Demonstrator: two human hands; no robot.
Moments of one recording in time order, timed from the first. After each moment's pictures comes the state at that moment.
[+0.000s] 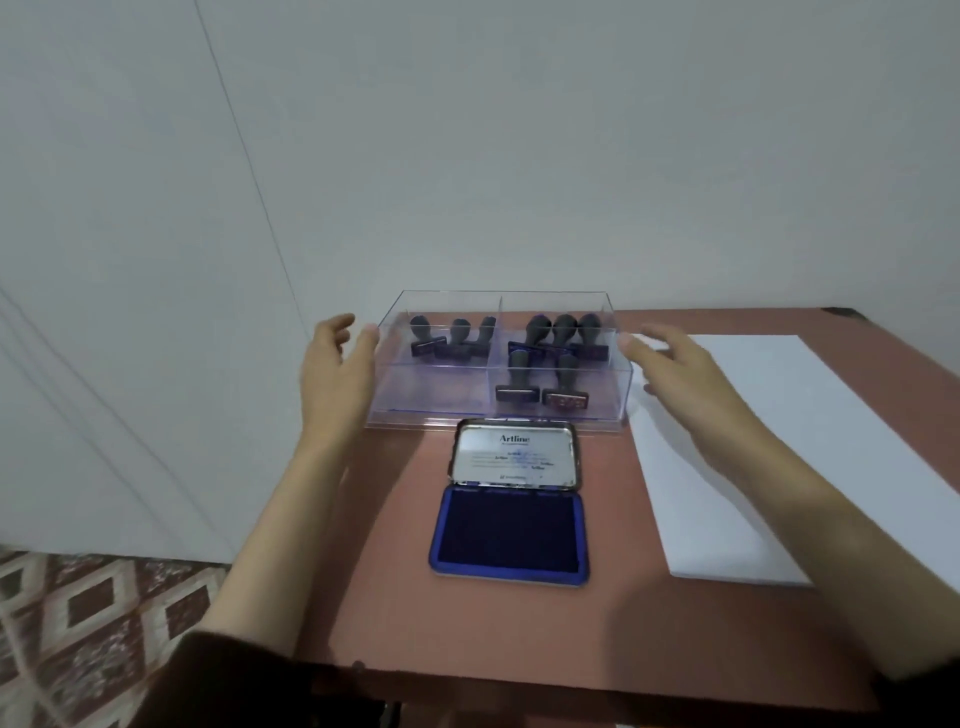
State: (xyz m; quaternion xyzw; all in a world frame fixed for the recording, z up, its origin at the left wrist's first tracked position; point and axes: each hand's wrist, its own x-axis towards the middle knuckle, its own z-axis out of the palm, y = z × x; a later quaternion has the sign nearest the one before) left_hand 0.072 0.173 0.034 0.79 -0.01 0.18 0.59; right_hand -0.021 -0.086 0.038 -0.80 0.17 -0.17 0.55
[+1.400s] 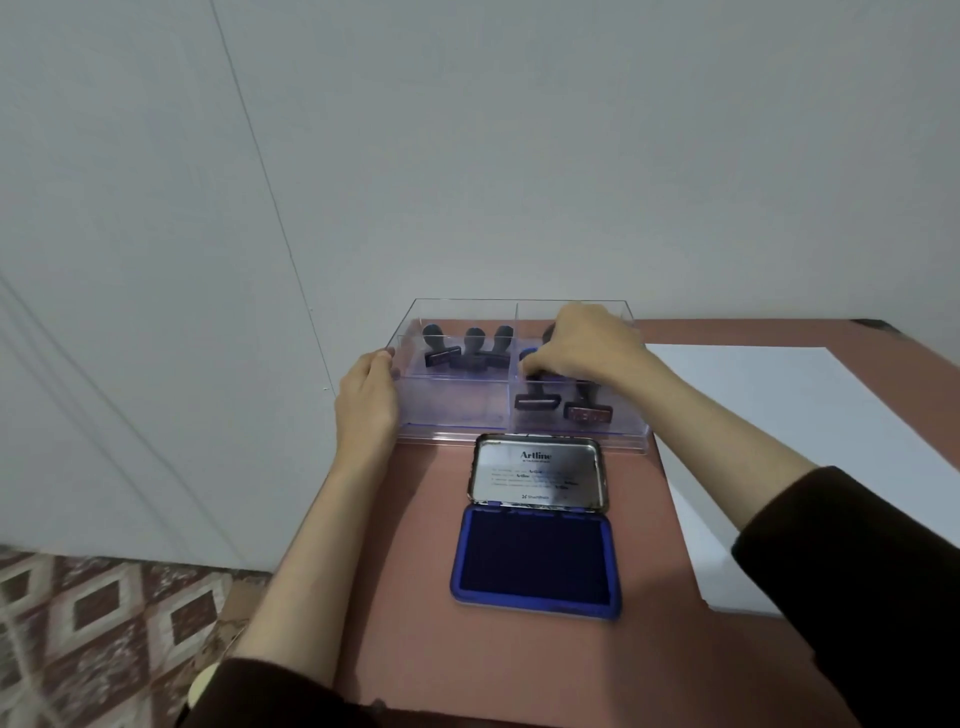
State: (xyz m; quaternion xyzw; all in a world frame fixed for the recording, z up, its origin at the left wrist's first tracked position) left_hand 0.088 0.164 0.018 0.76 0.03 0.11 0.64; right_hand 0.058 -0.024 0.079 -0.98 0.12 -0.06 0.17
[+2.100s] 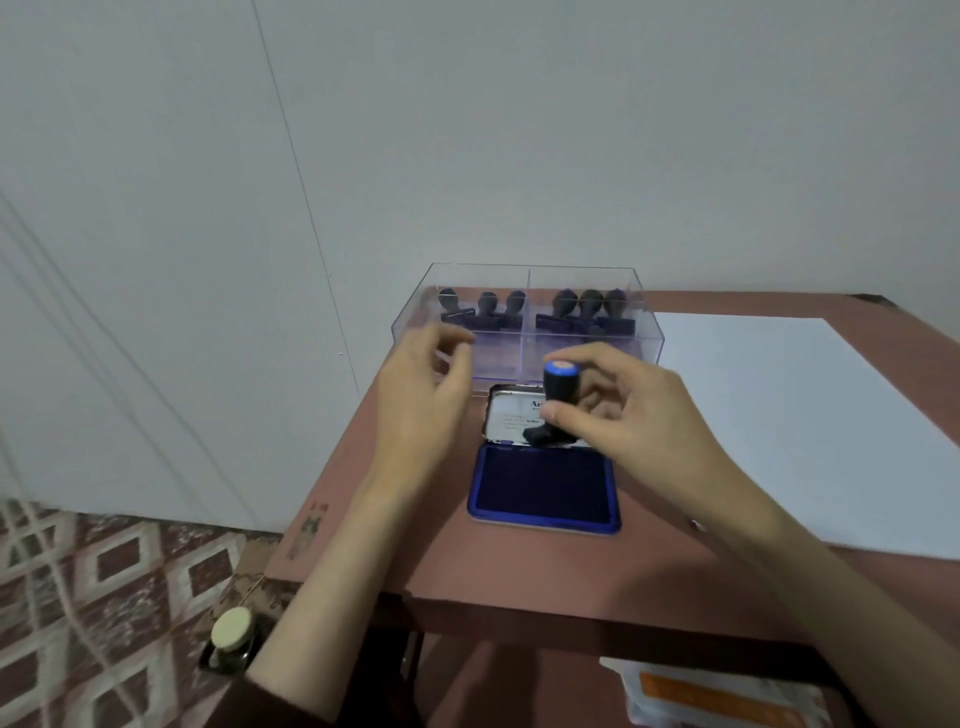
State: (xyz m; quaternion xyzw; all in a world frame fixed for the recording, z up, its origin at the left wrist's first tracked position) left_hand 0.004 0.154 0.021 0.81 -0.14 0.24 0.52; right_hand -0.073 -0.005 0.039 -0.85 -0.06 -0.18 0.49
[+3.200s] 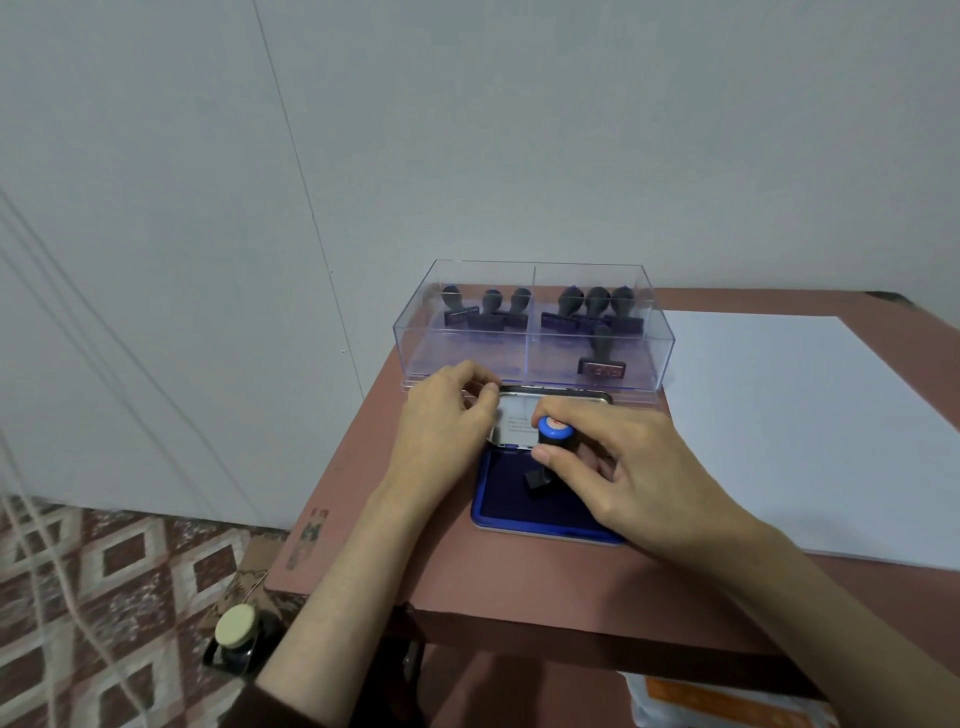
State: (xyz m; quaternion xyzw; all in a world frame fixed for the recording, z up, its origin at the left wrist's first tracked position) left_hand 0.003 0.151 0.015 0.88 -0.16 0.13 0.42; right_hand -0.079 0.000 0.020 -0.90 -0.20 -0.24 0.30
